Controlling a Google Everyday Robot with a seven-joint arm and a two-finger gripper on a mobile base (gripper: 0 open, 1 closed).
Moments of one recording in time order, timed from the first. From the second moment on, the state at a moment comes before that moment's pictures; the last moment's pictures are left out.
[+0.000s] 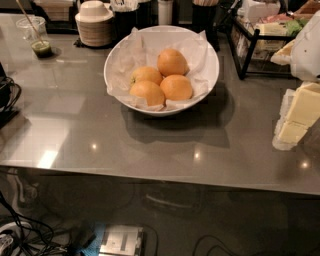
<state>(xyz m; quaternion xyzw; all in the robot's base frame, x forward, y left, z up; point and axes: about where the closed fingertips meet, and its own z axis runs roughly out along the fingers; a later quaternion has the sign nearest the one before) 0.438 -0.217 0.976 -0.60 0.78 -0.03 0.16</state>
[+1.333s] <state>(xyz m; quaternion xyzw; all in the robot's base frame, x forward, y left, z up) 0.481 -0.156 0.981 -0.66 0.72 0.03 0.22</state>
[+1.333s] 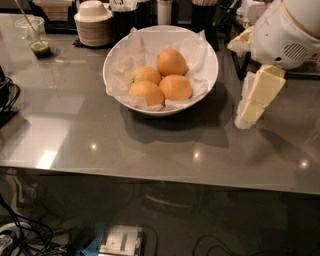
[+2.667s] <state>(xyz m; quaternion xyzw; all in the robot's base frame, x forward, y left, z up) 0.560 -0.012 0.965 -0.74 0.62 0.06 0.25</state>
